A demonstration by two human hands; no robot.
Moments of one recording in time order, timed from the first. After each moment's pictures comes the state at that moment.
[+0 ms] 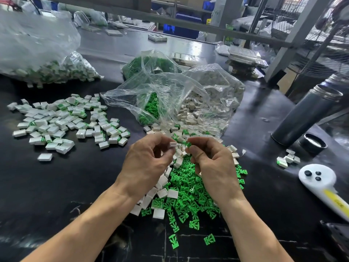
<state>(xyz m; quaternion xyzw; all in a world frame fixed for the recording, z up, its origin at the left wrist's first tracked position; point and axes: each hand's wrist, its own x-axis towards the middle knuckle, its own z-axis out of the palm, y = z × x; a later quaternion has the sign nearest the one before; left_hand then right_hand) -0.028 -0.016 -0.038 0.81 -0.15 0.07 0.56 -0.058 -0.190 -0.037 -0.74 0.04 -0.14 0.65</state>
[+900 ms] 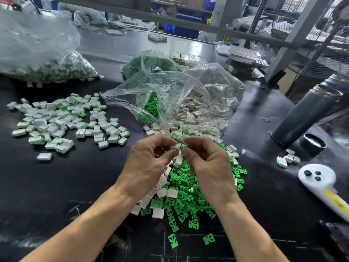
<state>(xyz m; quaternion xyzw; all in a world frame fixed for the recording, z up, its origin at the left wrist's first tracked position) -0.028 -0.019 -0.038 0.79 -0.14 0.03 0.60 -0.063 -0.182 -0.038 -0.76 0.02 -0.15 0.63</state>
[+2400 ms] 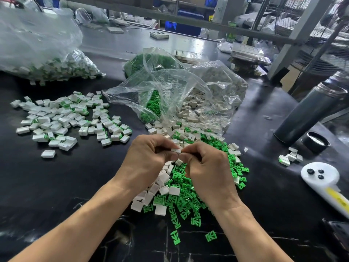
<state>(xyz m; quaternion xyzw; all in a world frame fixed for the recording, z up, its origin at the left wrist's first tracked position) -0.029 -0.014 -0.023 0.78 -0.14 -0.02 0.61 -0.071 -0.172 -0.031 -0.88 -0.01 -0.20 0.43</state>
